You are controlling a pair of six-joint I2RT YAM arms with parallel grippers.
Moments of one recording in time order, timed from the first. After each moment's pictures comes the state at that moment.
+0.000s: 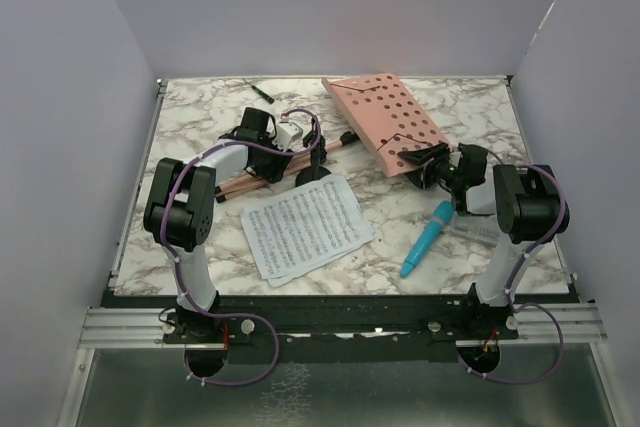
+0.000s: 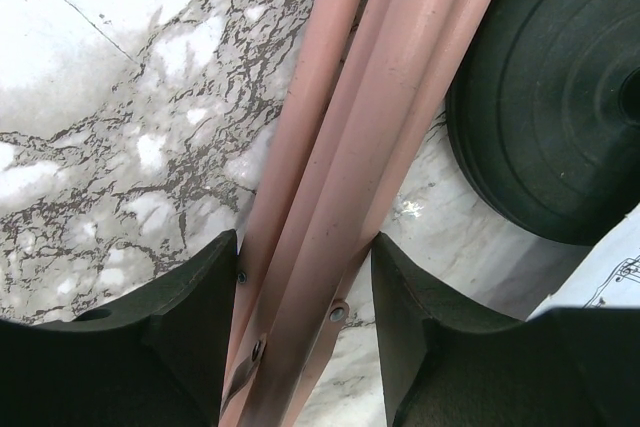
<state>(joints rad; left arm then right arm) -0.26 1.89 1.22 -0.34 0.26 0.43 -0.01 1.90 0.66 0.86 -0.64 1.39</state>
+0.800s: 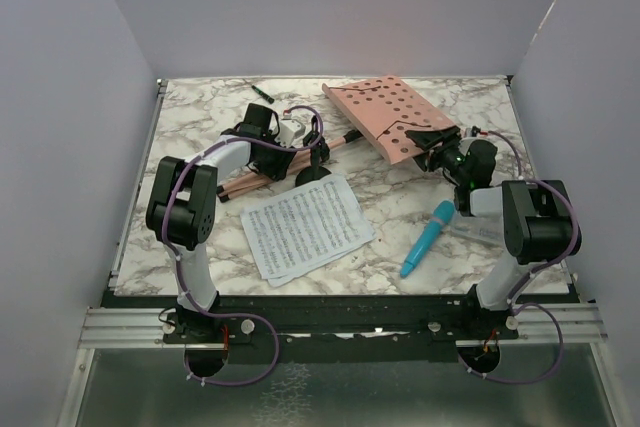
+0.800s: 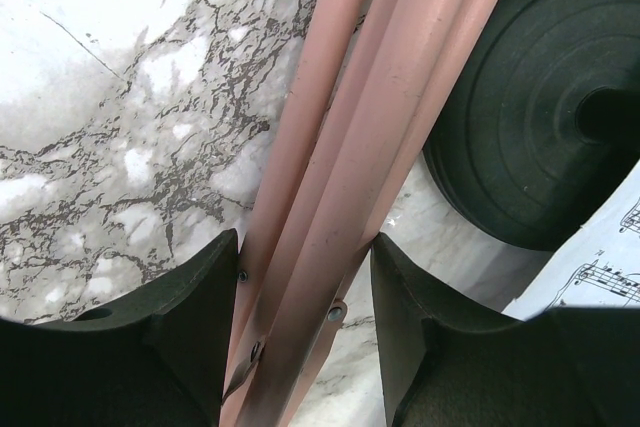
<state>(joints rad) -0.26 1.91 1.28 -0.40 0.26 0.40 0.00 1.73 0.62 1.02 -0.52 1.41</state>
